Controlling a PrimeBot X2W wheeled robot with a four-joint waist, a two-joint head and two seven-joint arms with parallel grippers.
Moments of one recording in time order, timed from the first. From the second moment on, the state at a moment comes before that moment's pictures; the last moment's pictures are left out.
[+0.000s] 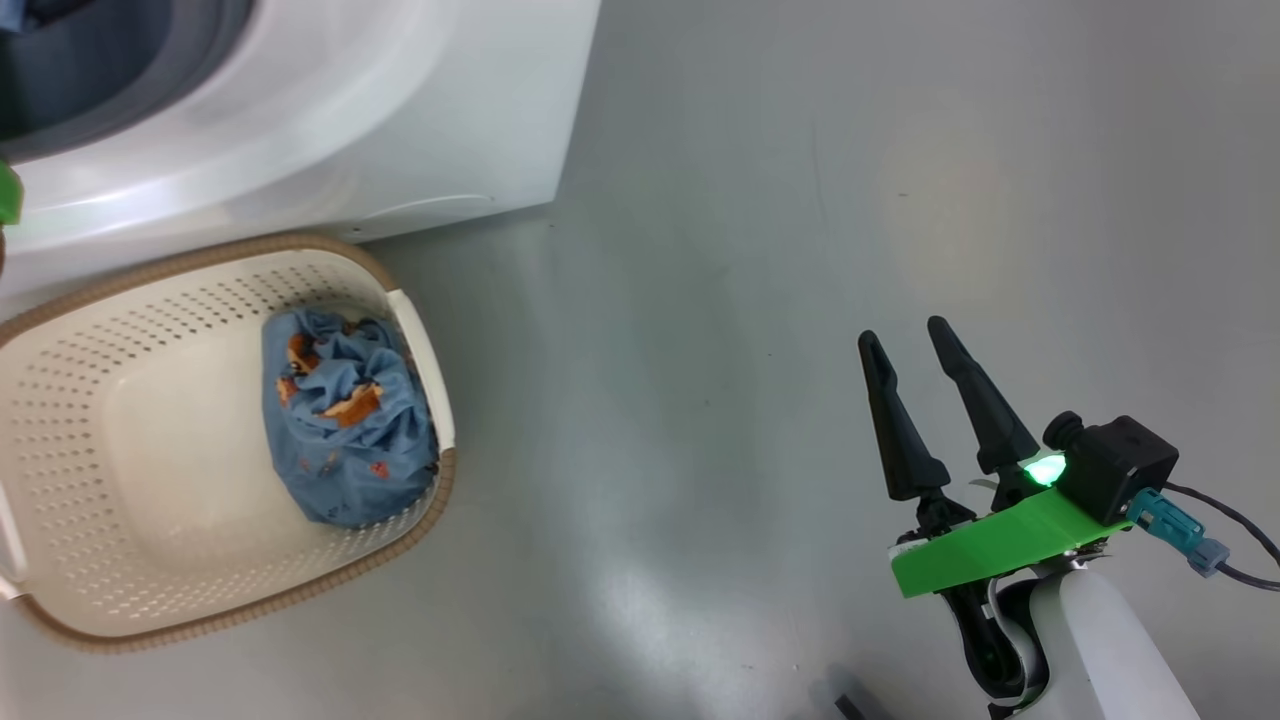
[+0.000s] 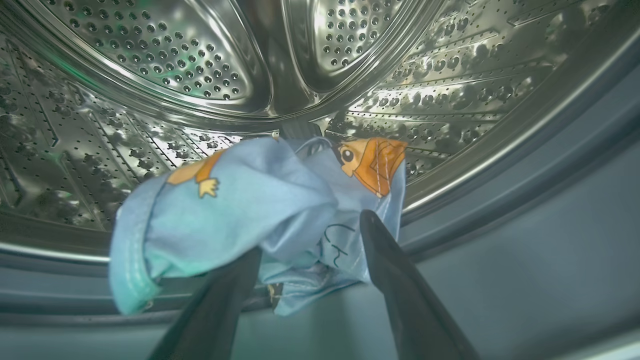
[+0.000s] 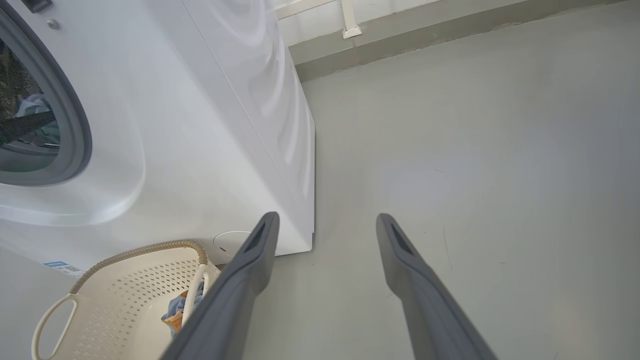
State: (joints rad) left arm -1.23 0.45 -0.55 1.06 -0.67 -0.13 -0.26; right arm -0.29 -0.05 0.14 0.16 0.38 0.13 -0.26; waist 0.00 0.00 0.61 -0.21
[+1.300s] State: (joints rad) left arm -0.38 0.25 -0.05 0.50 -0.43 -0.13 -0.26; right arm -0.10 -0.12 0.06 0.25 0.35 0.13 -0.26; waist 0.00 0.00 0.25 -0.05
